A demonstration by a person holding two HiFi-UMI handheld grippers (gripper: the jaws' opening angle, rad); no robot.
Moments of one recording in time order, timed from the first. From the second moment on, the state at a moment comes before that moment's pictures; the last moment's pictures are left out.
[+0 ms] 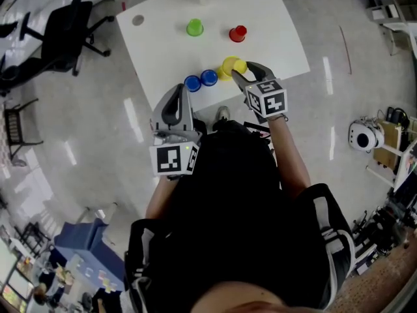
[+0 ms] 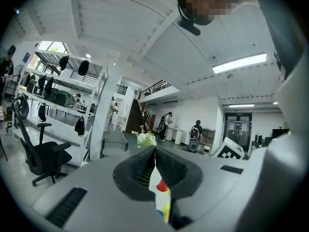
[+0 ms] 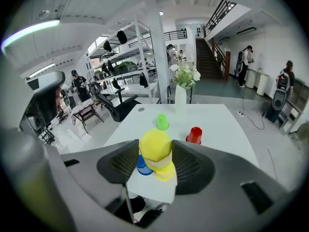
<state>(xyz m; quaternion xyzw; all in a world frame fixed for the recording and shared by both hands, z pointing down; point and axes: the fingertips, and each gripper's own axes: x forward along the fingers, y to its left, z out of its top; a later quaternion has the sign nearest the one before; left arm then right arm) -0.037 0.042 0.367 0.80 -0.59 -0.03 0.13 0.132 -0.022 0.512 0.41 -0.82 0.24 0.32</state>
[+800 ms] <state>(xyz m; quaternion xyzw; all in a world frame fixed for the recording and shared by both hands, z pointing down) -0.014 0.054 0.364 0.78 -0.61 -0.02 0.12 0.129 0.003 0.555 0.35 -0.83 0.24 0.36</state>
